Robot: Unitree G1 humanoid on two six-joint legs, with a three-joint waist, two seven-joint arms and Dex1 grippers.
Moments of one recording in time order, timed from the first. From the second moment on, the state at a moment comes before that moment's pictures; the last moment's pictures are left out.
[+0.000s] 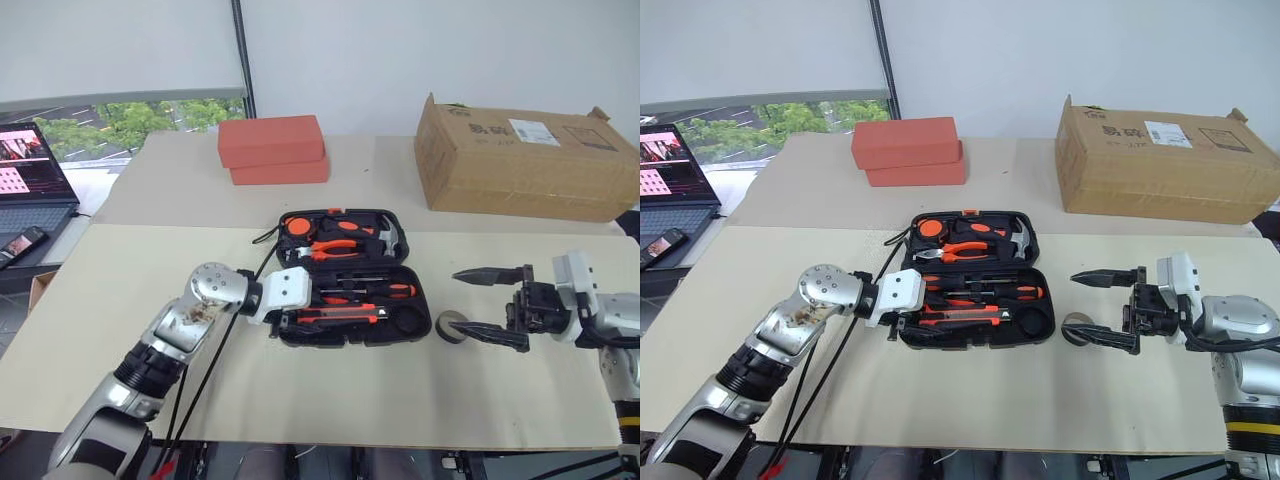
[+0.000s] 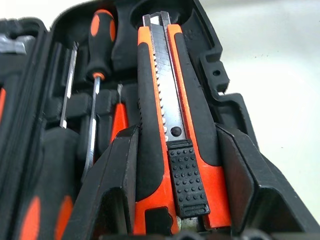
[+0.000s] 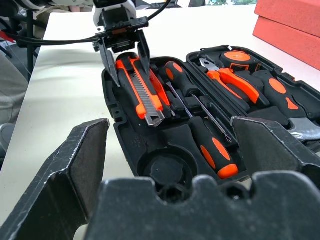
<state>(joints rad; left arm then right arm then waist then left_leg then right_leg) -0.55 0.58 -0.38 -0.02 -0.12 0.19 -1.22 -0.19 -0.81 -0.25 0.08 0.57 0.07 1.47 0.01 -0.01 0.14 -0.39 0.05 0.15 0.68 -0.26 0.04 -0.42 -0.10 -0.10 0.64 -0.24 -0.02</state>
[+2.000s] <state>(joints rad) -0.59 0.41 -0.41 0.13 -0.08 0.14 -1.16 -0.20 -0.79 -0.25 0.07 0.57 0.04 1.42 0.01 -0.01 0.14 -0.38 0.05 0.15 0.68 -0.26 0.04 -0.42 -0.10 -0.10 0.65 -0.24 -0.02</state>
